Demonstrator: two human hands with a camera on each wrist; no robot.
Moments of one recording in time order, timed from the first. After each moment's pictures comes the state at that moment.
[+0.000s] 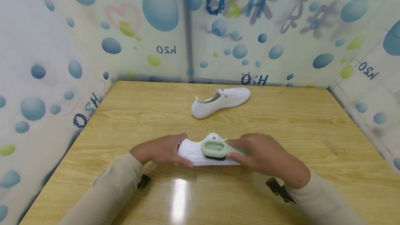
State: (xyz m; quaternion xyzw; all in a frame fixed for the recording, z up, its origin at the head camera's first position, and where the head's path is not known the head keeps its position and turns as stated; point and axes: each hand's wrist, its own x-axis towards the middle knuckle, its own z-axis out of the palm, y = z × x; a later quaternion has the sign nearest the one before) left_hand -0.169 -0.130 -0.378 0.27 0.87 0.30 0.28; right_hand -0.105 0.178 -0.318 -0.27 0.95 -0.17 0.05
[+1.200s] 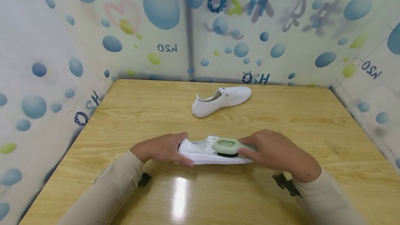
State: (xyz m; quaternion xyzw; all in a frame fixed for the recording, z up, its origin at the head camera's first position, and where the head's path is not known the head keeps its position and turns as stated) left_hand -0.170 -0.132 -0.380 0.27 0.87 0.30 0.28; right_hand -0.115 0.195 -0.310 -0.23 0.96 -0.13 0.12
